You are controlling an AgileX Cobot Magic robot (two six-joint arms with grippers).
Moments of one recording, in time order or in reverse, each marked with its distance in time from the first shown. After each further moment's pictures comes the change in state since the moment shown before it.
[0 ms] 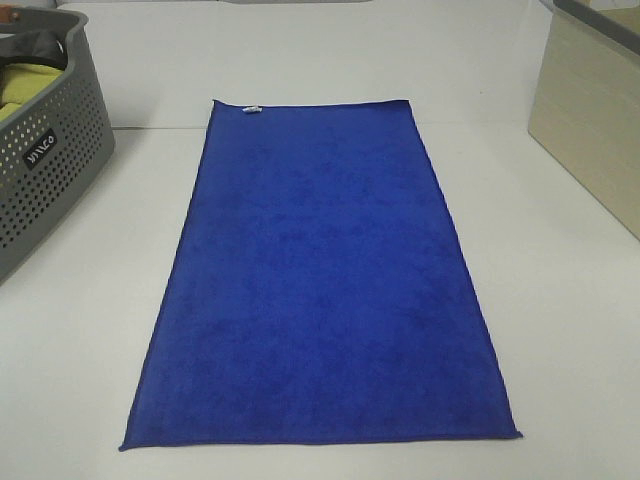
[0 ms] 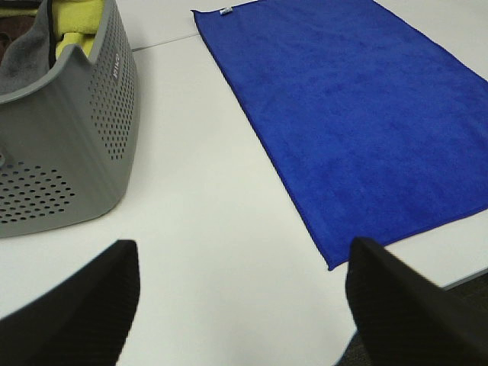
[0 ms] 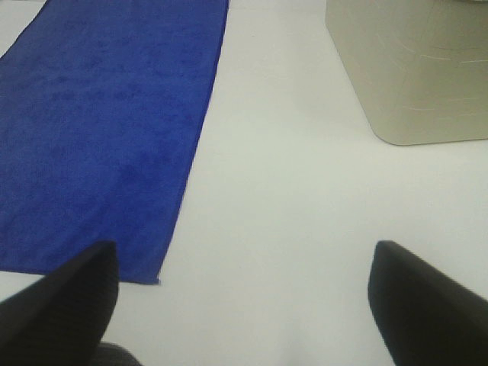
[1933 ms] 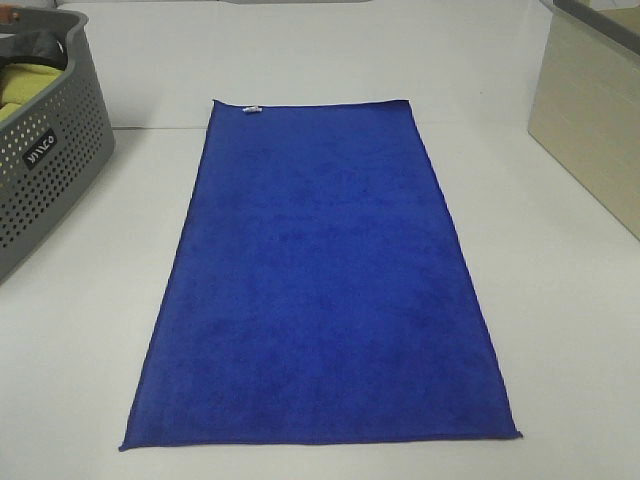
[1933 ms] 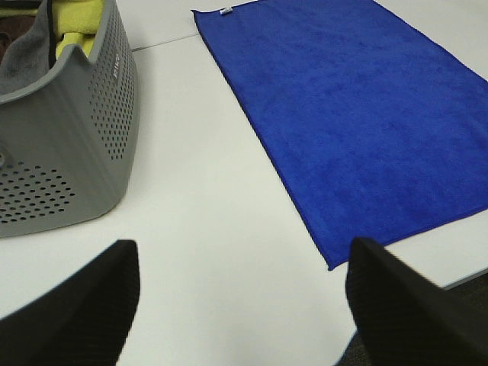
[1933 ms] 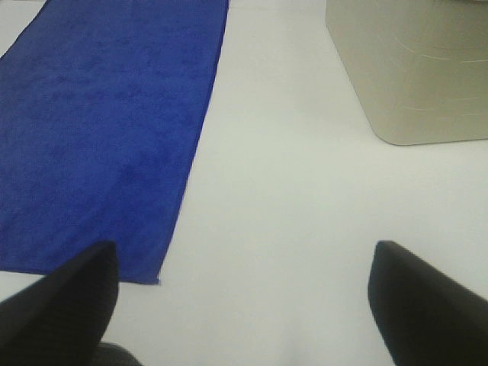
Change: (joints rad) left arm 0.000 0.000 0.000 0.000 0.000 0.000; right arm 0.000 0.000 0.000 0.000 0.000 0.000
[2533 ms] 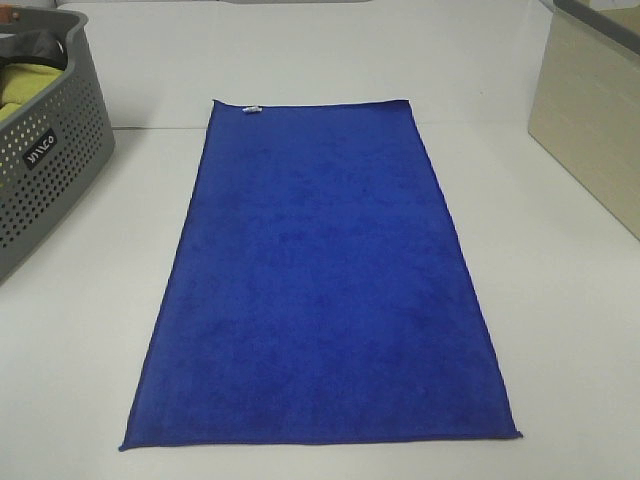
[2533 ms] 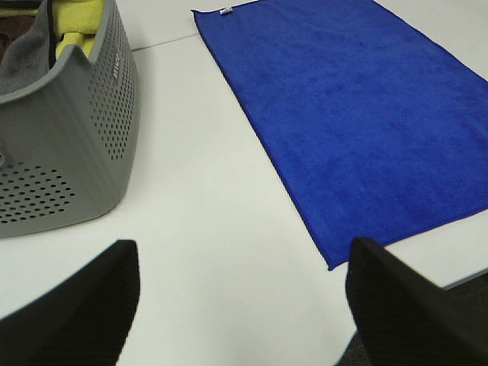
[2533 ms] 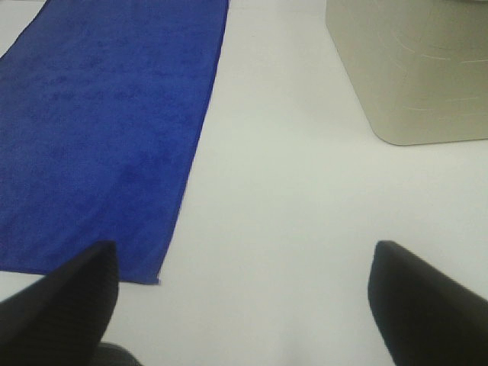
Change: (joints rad) left arm 0.000 0.000 0.000 0.000 0.000 0.000; right arm 0.000 0.000 0.000 0.000 0.000 0.000
